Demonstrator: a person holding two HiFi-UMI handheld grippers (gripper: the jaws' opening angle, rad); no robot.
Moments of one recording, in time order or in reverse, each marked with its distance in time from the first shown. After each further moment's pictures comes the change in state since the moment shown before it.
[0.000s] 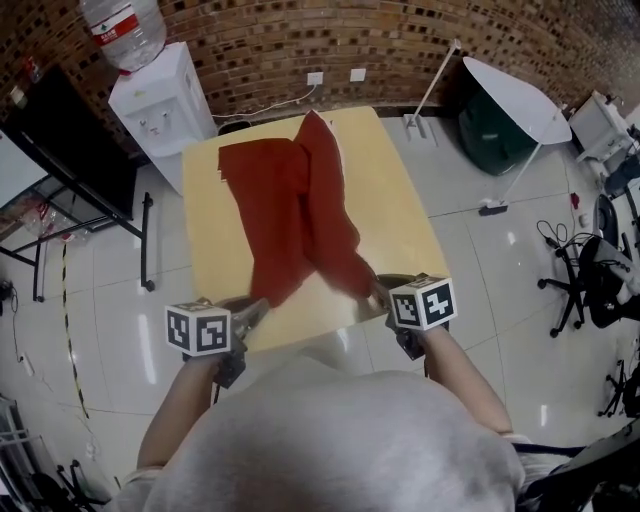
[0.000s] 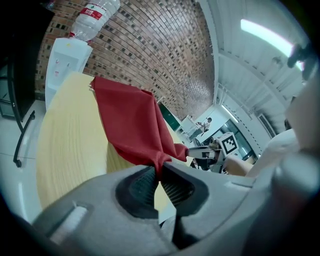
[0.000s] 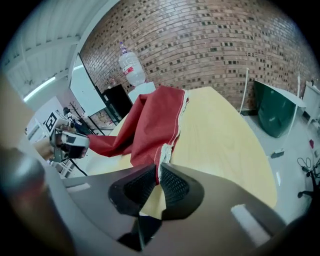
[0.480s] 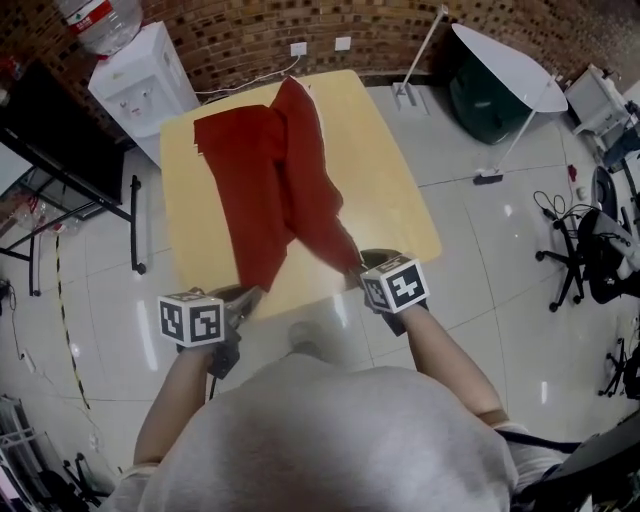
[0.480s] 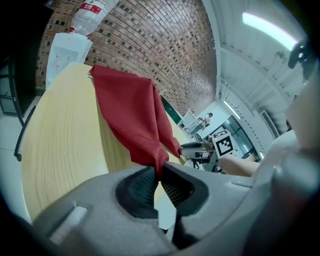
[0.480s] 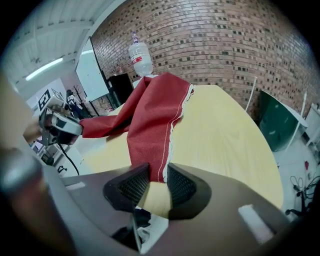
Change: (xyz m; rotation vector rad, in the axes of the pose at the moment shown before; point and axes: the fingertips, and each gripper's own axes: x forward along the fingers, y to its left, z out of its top) left arm 0.025 -0.002 -0.041 -0.007 0.049 0.023; right arm 0.034 -0.013 -0.038 -0.147 0.044 -0.049
